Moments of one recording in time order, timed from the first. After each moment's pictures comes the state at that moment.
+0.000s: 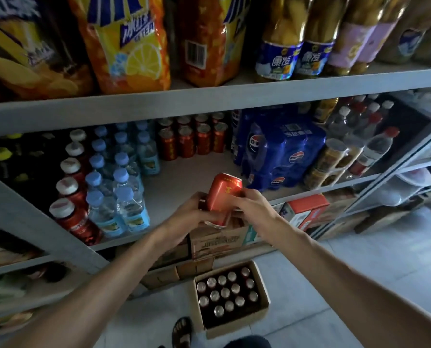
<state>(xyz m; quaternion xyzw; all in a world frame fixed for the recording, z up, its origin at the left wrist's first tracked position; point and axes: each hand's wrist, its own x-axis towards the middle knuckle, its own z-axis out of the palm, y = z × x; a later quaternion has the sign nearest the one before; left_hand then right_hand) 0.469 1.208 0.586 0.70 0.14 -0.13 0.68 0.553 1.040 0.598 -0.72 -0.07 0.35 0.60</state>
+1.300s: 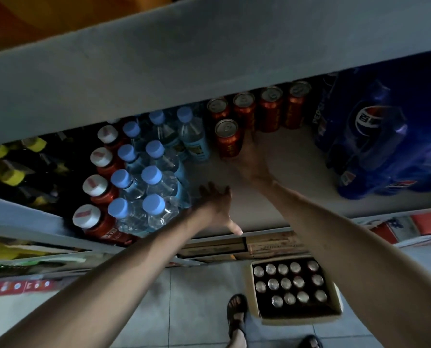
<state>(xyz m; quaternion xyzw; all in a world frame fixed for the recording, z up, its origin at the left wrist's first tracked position) 0.558 1.304 0.488 0.92 0.17 -0.34 0.06 0.691 1.253 0.454 -0.77 -0.28 0.10 0.56</state>
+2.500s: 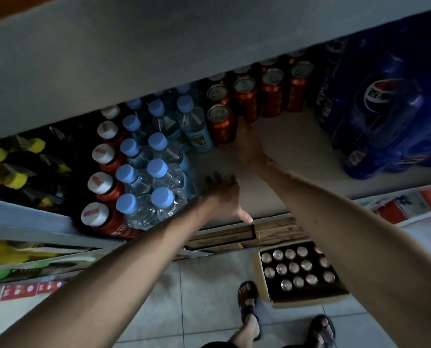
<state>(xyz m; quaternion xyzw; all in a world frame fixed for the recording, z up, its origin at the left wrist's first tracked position) 0.558 1.298 0.501 0.92 0.15 -0.36 0.05 0.692 1.276 0.451 -0.81 -0.27 0.14 0.50</state>
